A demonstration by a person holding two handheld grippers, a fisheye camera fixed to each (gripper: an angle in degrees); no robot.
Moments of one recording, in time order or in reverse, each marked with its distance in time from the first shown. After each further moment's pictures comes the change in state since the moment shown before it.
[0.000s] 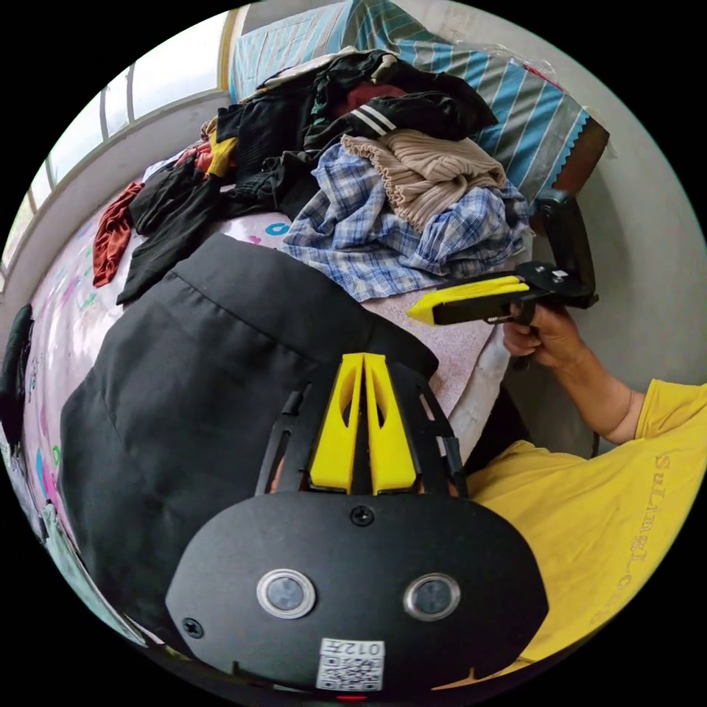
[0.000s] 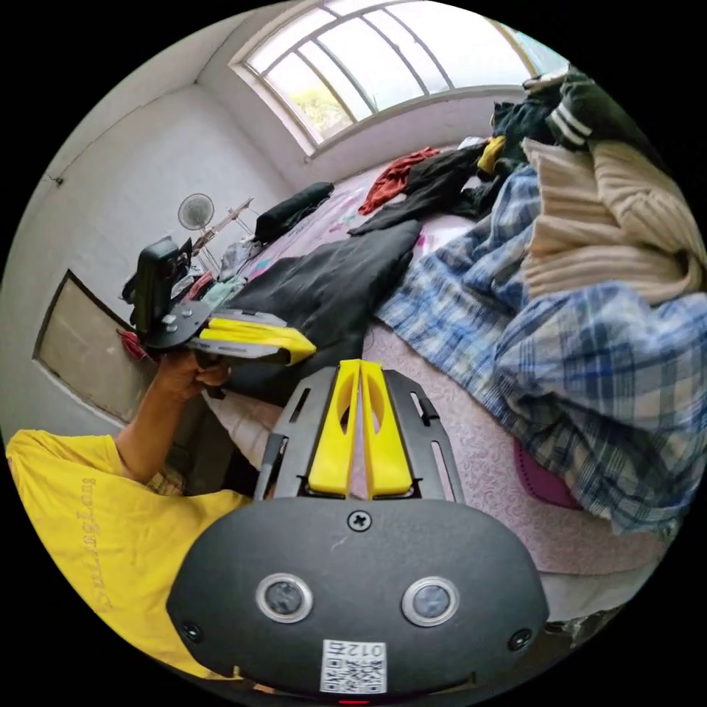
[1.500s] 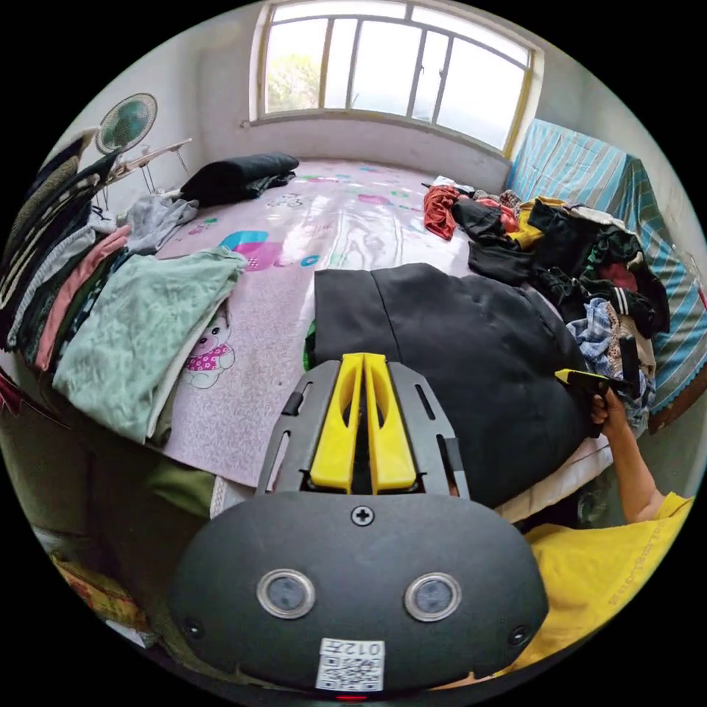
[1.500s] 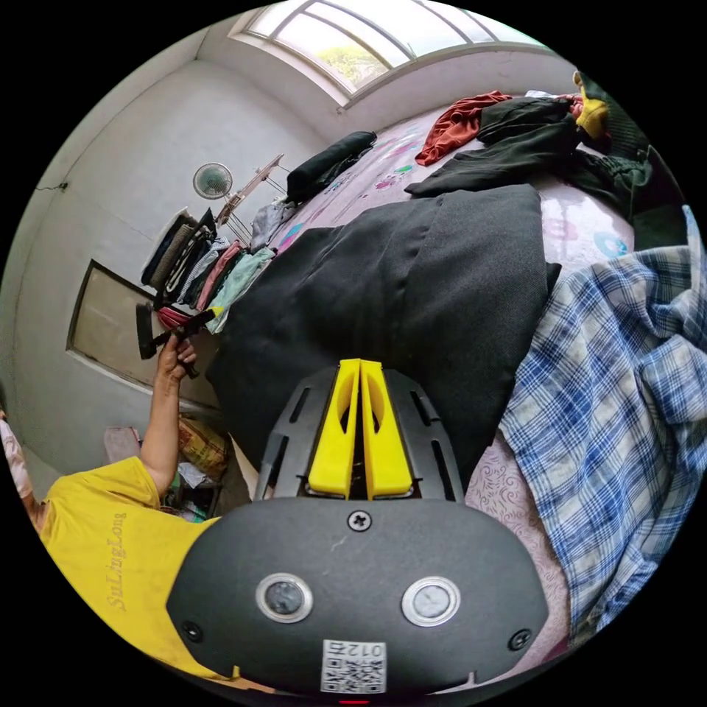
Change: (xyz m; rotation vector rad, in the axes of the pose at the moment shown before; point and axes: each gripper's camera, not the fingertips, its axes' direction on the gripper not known) left arm -0.266 0.459 -0.127 0.197 -0.411 -0.775; right arm -0.021 -0.082 0.209 -0.223 -0.206 -0.036
